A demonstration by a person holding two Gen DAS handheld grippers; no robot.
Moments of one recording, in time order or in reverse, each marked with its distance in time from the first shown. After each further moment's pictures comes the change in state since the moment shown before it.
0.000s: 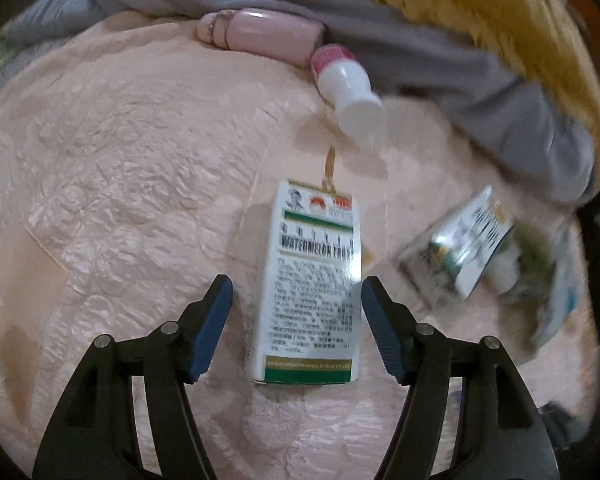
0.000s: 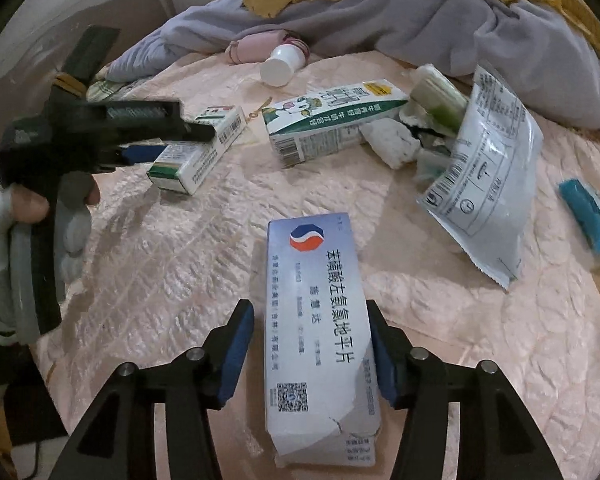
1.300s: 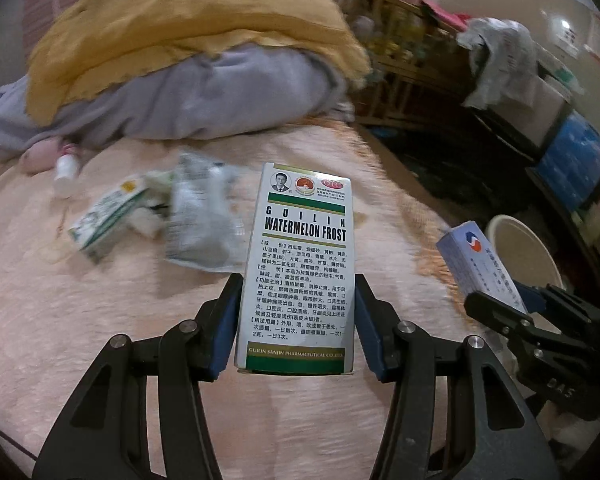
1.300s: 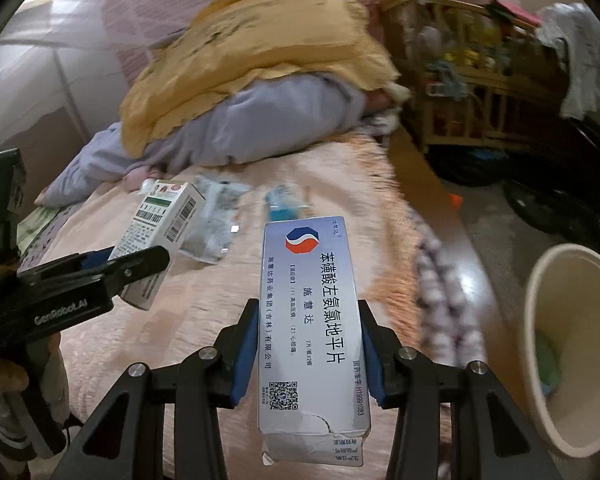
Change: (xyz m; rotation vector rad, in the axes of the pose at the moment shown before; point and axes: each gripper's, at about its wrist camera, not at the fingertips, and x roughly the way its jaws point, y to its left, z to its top) left arm -0.134 -0.271 -0.138 0.466 -0.117 -0.279; right arm -0.212 -0.153 -0.117 0.350 -0.279 -0.225
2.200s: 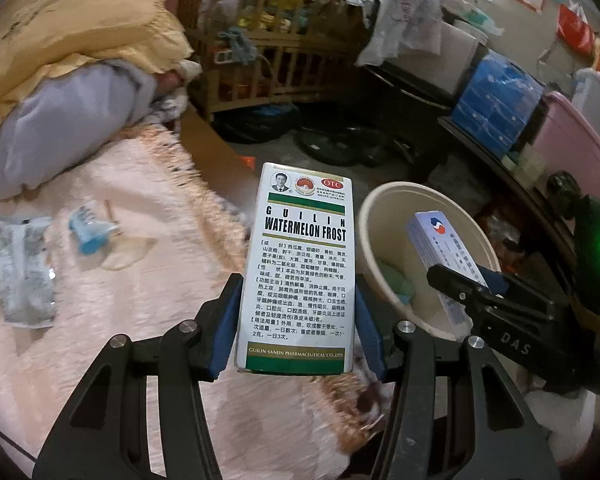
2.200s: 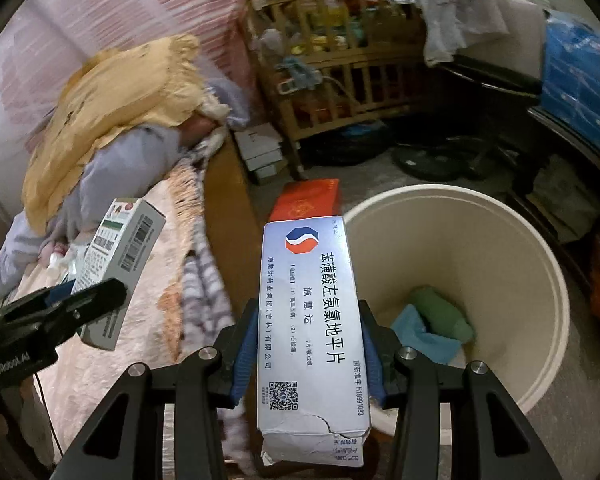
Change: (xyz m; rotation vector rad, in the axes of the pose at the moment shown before) left arm 0.047 -0.166 0.020 0.208 0.069 -0.243; right arm -0.060 -0.167 -0.032 0.304 -0.047 -0.239
